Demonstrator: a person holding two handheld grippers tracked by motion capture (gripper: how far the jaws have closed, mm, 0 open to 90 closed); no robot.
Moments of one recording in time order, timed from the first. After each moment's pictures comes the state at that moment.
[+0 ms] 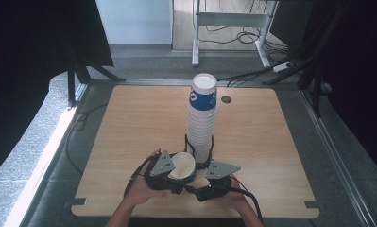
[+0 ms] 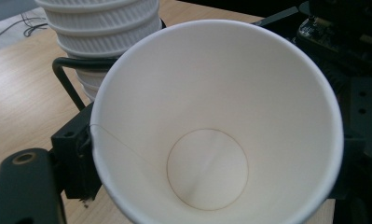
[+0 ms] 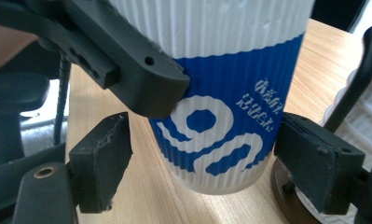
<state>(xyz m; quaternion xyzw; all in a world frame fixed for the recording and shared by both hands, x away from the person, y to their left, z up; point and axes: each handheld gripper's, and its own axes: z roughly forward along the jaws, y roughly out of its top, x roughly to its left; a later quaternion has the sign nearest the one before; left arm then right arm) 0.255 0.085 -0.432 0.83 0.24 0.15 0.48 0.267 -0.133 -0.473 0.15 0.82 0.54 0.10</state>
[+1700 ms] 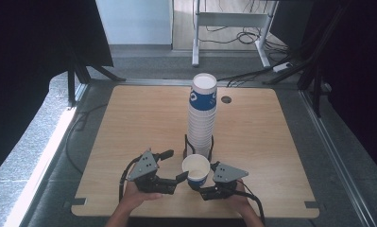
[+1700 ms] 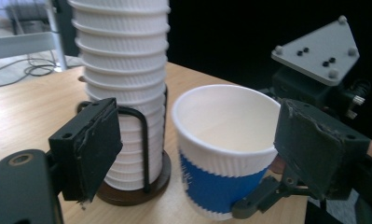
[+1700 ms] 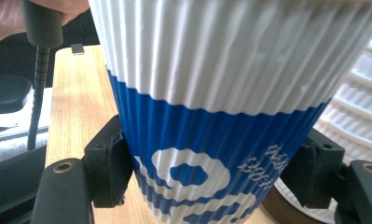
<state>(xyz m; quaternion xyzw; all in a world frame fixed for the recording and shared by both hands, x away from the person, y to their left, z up) 0.240 0.114 -0.420 0.74 0.26 0.15 0.60 0.263 -0.151 -0.483 0.16 0.80 0.56 0.14</state>
